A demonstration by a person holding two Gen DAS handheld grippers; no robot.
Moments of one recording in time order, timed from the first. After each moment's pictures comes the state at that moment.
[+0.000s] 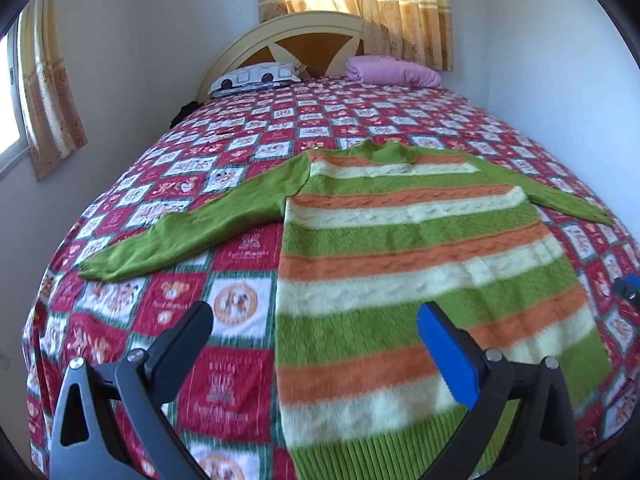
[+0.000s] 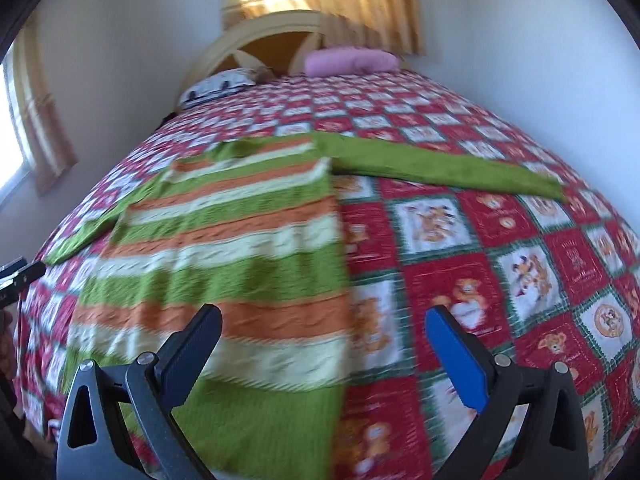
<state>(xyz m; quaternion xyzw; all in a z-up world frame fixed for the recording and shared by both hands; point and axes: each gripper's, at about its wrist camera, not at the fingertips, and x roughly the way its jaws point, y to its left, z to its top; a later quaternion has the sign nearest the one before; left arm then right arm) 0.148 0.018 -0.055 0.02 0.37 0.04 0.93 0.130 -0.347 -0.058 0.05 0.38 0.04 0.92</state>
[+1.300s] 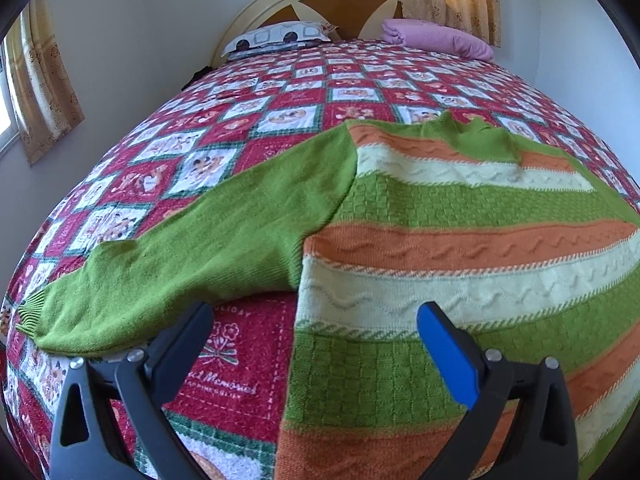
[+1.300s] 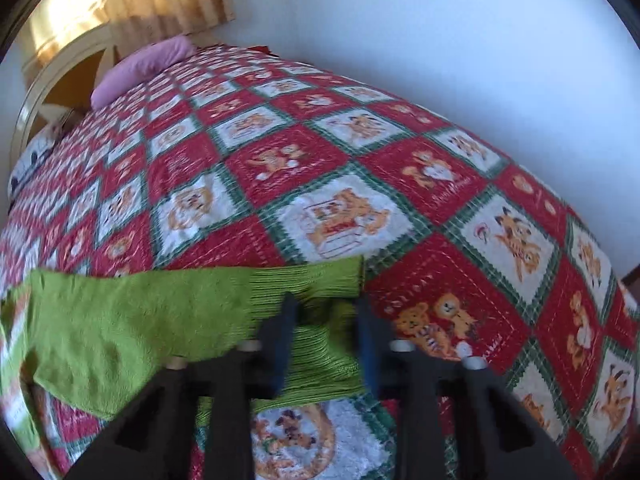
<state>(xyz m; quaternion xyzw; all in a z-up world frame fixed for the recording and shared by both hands) 0.323 0.046 -0.126 0.02 0.42 0.09 0.90 0.349 -0.649 -0.097 0.14 0.44 -0.21 0.86</state>
